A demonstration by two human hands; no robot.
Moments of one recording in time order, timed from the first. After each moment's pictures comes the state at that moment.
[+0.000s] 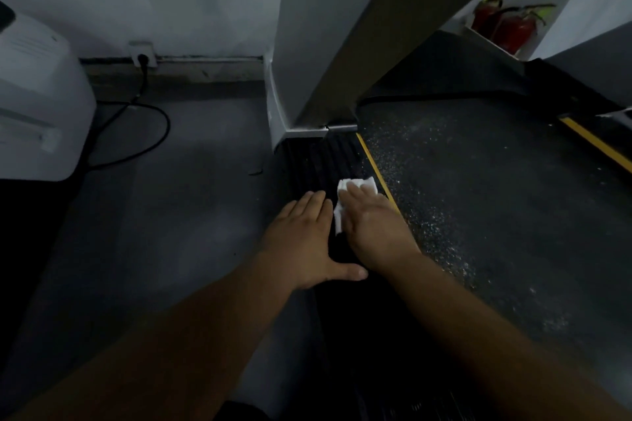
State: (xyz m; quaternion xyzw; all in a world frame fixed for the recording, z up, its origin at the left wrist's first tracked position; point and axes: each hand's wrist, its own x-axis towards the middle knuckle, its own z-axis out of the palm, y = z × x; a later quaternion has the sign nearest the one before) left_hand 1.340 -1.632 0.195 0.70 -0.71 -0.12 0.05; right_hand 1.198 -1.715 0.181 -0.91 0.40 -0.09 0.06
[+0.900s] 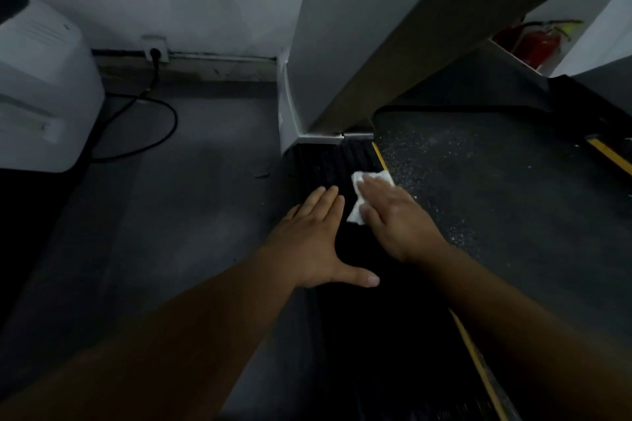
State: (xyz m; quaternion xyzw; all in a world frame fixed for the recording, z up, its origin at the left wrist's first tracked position) left_hand 1.358 -1.660 0.185 0.69 -0.69 -0.20 0.06; right_hand 1.189 -1.770 0.177 -0.91 0.38 -0.12 0.12
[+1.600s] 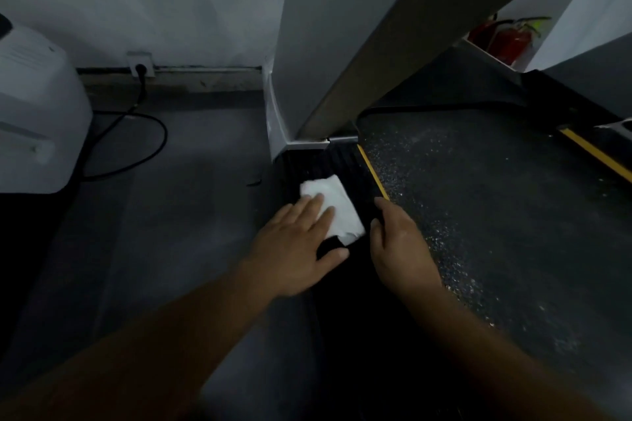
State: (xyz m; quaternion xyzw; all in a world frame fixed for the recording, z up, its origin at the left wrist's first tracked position) left_hand 1.369 -1.652 0.177 0.67 -0.74 -0.06 0.02; right_hand 1.178 -1.708 0.175 -0.80 0.51 -0.27 0.18
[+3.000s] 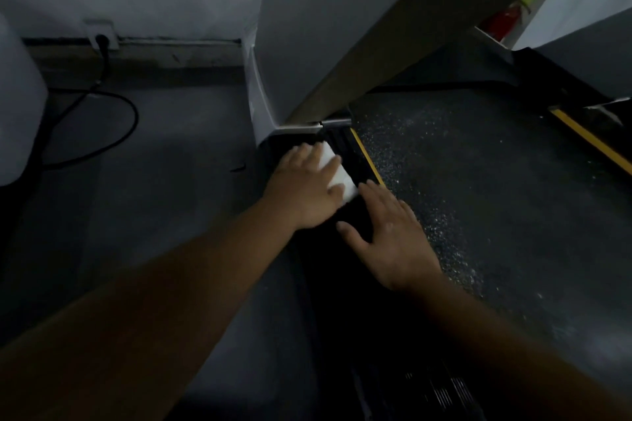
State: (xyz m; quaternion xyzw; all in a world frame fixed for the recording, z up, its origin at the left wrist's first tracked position) left_hand 1.375 -1.740 0.181 0.69 -0.72 -0.06 0.04; right_hand 1.185 -1.711 0.178 -0.85 0.50 -0.13 0.10
